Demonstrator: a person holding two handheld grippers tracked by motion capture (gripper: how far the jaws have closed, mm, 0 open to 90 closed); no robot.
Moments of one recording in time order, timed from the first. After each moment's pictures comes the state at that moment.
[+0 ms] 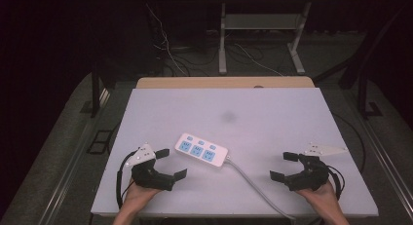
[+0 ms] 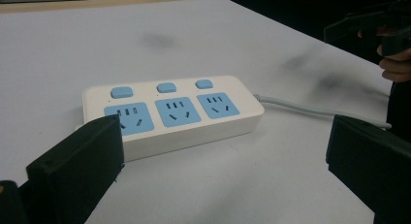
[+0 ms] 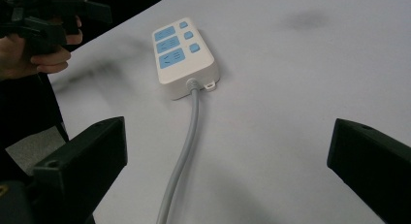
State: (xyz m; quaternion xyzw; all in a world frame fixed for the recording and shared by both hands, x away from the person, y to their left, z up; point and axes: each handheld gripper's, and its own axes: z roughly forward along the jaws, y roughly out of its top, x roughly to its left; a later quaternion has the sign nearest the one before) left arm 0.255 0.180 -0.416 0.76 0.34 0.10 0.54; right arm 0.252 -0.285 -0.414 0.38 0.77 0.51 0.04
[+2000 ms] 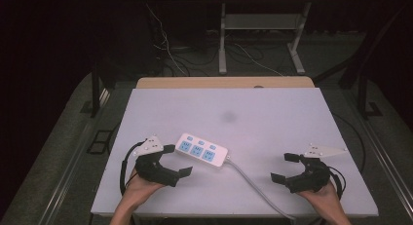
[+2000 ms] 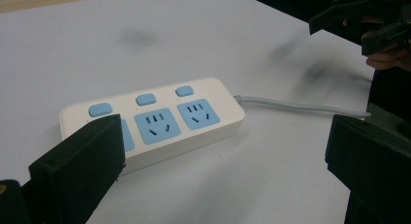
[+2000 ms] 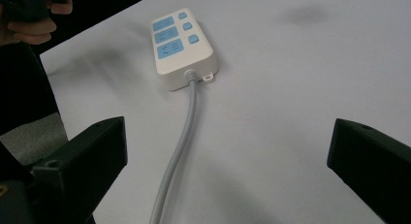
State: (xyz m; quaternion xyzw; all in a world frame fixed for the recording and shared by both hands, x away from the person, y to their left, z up) left arm 0.265 0.162 -0.384 0.80 0.31 0.07 0.50; right arm 0.249 -0.286 -0.414 0.37 0.78 0.50 0.05
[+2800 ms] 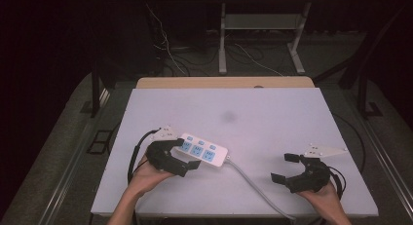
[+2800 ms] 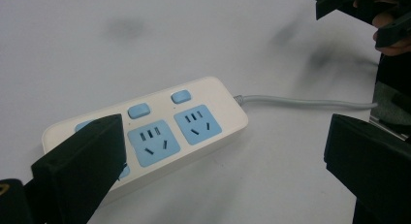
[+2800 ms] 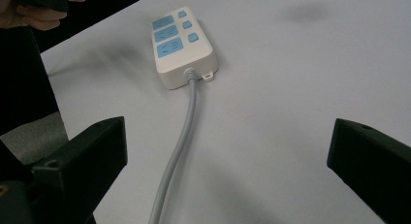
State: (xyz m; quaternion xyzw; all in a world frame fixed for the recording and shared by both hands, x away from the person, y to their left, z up) left arm 0.294 0.137 -0.373 0.84 0.30 0.05 0.46; right arm 0.250 -0.286 -0.415 0.37 0.78 0.50 0.05
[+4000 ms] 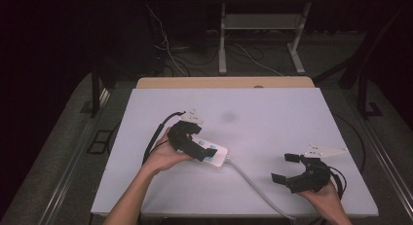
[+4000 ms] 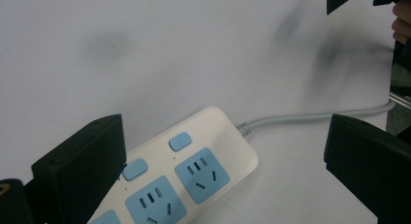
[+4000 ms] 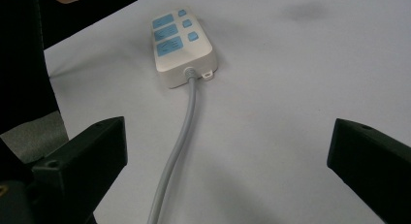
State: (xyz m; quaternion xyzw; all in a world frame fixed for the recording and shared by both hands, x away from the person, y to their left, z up) left arm 0.337 0.084 -0.355 0.88 0.25 0.03 0.40; right arm 0.250 -0.288 -0.415 0.37 0.78 0.50 0.05
